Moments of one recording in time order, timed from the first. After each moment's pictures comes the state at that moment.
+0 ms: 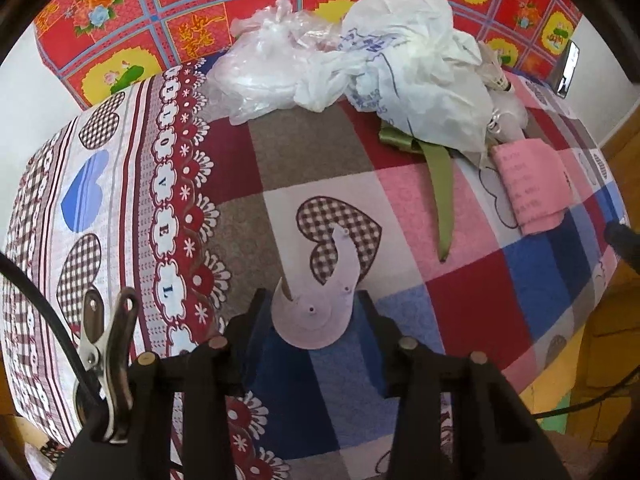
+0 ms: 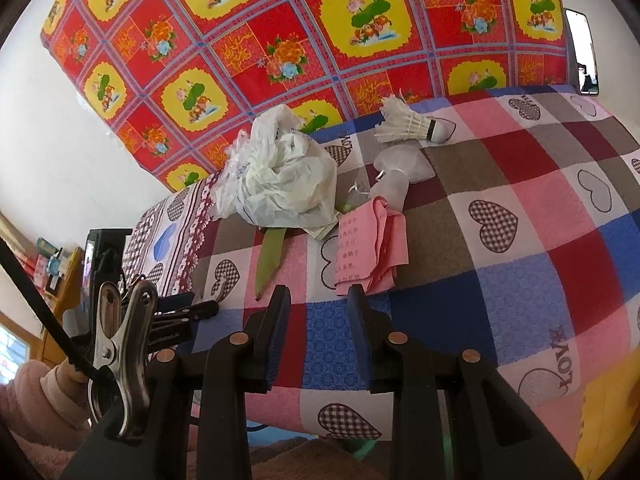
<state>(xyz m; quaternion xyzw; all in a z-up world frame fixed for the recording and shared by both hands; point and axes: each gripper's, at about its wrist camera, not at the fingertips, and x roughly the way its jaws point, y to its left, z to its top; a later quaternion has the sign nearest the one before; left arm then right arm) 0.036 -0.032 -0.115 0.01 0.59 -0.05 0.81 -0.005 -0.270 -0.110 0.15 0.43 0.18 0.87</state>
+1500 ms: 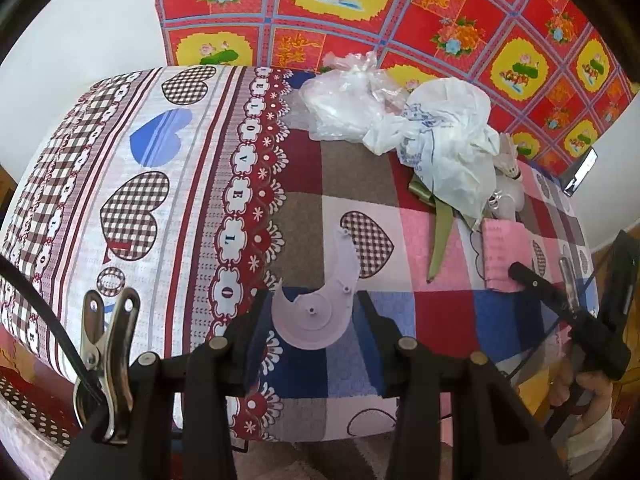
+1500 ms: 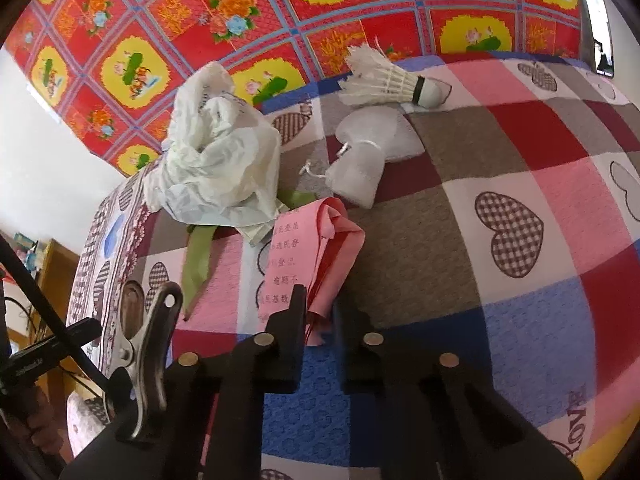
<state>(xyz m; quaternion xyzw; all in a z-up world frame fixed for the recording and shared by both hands) -0.009 0.015 -0.070 -0.13 0.55 0.03 0.82 0.054 -0.268 -0.163 0.13 0.48 0.16 0.85</state>
